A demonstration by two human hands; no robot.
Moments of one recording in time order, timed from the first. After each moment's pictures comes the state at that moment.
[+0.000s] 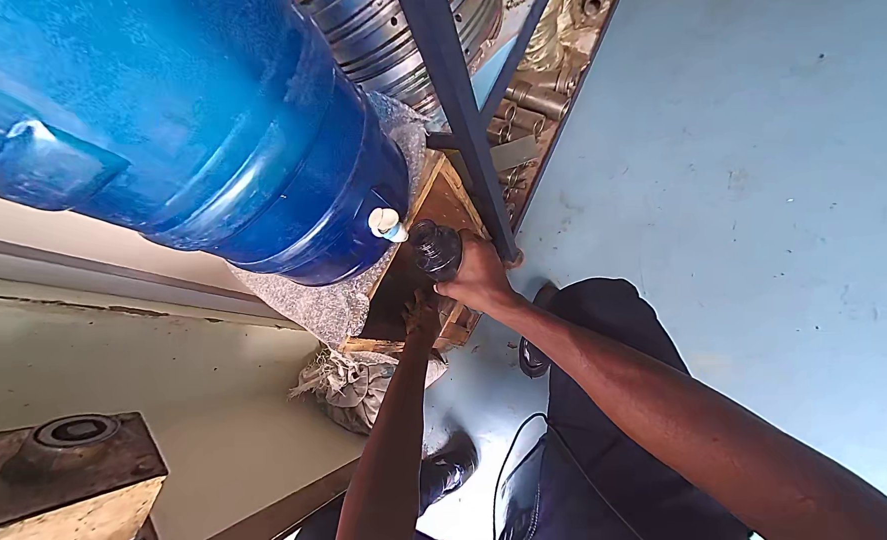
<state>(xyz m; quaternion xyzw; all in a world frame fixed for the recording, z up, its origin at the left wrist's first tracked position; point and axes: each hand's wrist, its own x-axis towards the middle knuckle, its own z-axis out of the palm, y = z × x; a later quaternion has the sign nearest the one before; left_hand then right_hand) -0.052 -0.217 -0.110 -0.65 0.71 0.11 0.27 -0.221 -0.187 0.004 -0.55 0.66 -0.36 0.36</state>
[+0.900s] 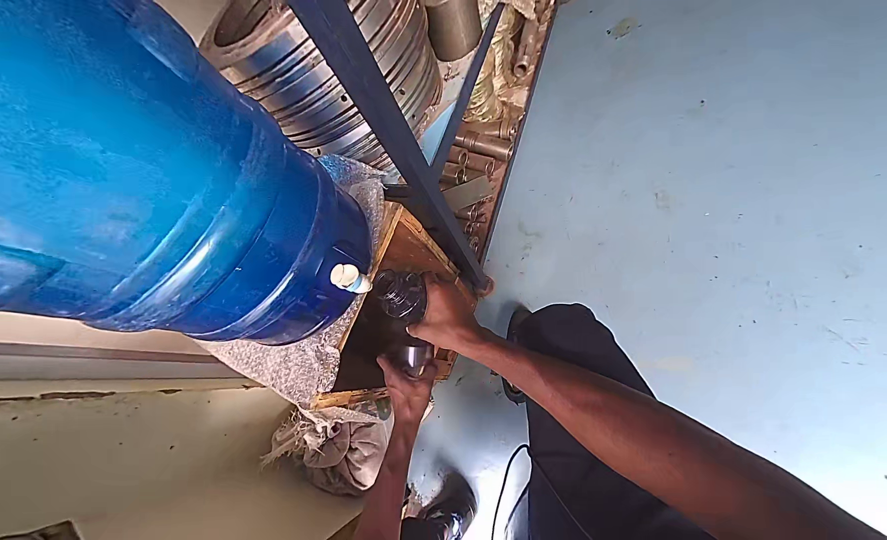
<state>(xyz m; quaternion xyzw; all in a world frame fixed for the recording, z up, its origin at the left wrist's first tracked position) -0.050 -0.145 -0.092 -0.63 0.65 0.26 -0.33 -0.223 -0.188 0.005 -0.54 0.66 -0.34 0.39</state>
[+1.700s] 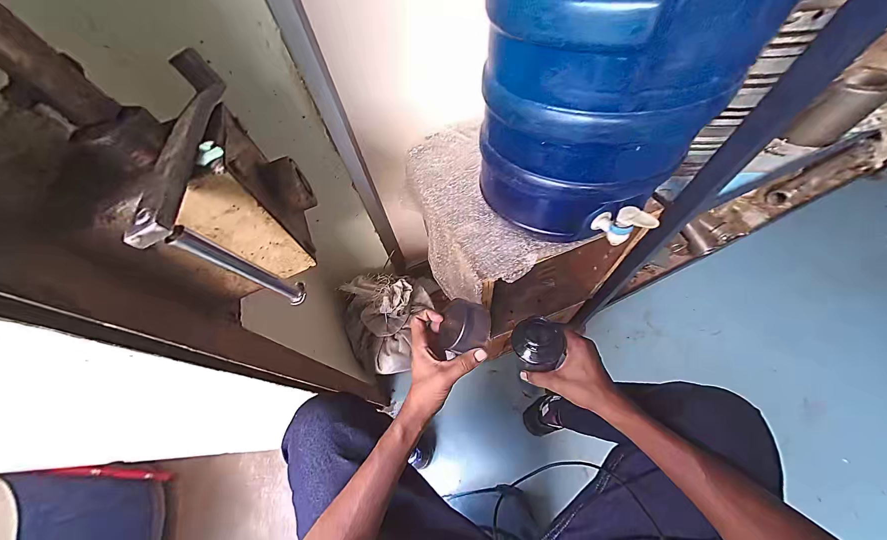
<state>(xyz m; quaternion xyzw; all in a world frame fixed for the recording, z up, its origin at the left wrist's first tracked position) 0.054 -0.022 -0.005 -0.43 0.40 0.40 -0.71 -0.182 -0.096 -0.025 -0.77 0.46 -0.28 0.33</state>
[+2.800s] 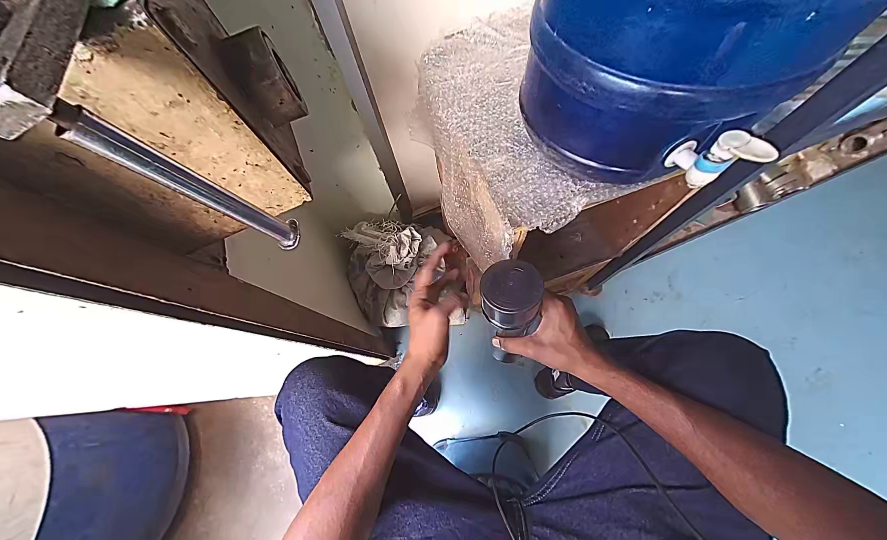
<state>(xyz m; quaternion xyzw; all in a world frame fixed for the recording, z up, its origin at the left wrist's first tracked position) 0.084 -0.020 -0.016 -0.54 0.34 0.44 -0.63 -0.114 -0.085 -0.028 -0.80 0.41 -0.26 0.36</state>
